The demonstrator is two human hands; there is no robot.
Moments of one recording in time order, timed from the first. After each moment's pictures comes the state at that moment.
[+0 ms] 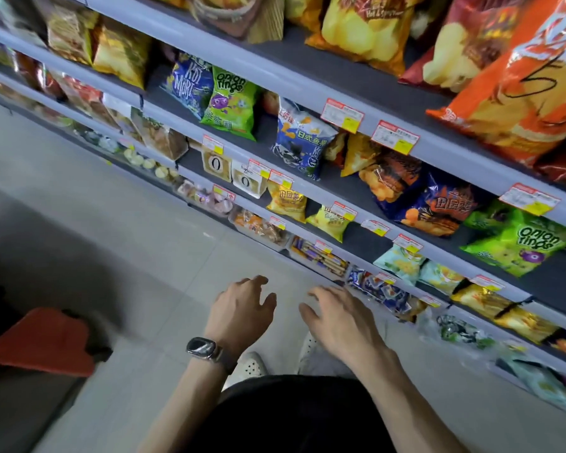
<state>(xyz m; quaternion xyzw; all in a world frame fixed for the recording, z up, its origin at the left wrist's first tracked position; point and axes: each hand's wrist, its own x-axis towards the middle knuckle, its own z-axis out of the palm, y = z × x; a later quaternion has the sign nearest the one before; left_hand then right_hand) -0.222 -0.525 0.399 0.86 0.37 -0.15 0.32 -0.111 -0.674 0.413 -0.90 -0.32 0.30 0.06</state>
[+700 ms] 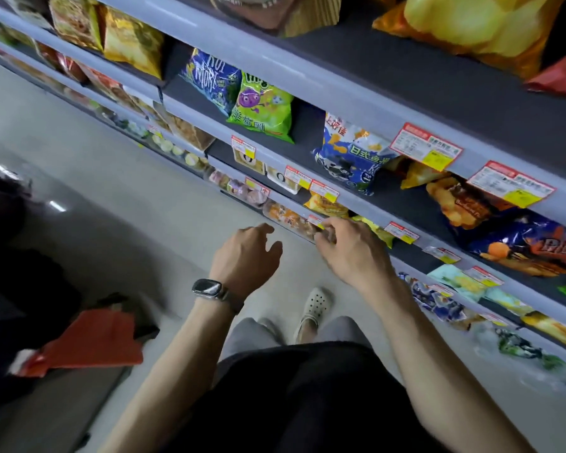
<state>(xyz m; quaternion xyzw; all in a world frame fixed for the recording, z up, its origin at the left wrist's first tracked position) -0.112 -0.364 0.393 0.85 0.41 -0.16 0.28 0.022 -0.499 0.382 -0.89 -0.30 0.29 0.16</state>
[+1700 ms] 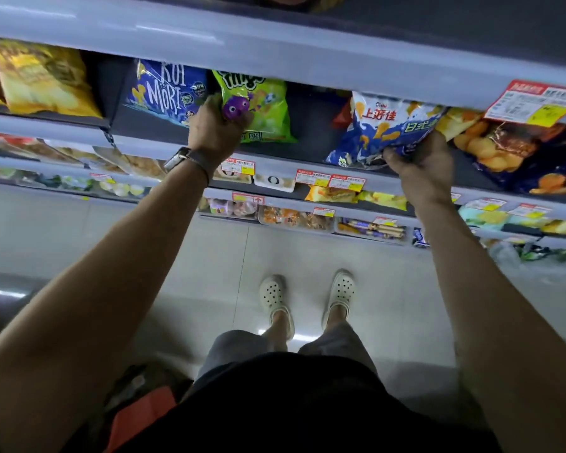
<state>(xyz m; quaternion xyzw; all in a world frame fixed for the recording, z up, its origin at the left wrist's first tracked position) 0.046 -0.099 0.307 0.88 0.27 0.01 0.39 0.098 -0.437 0.308 -0.86 0.07 0.06 0.51</state>
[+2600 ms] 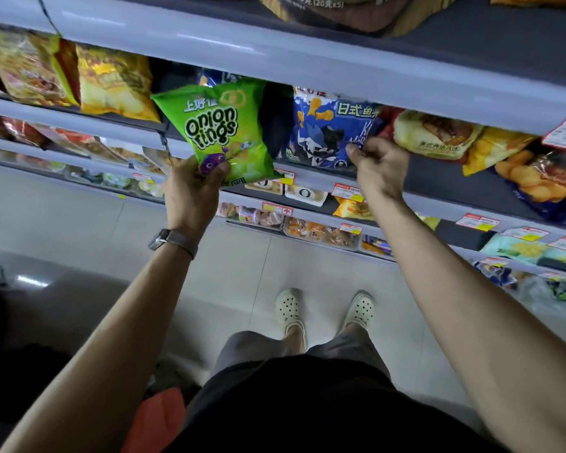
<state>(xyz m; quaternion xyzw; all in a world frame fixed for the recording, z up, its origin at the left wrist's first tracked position) -0.091 -0.064 0.316 0.83 0.35 0.18 0.40 0.082 -0.306 0.295 -0.81 0.03 0.09 0.58</state>
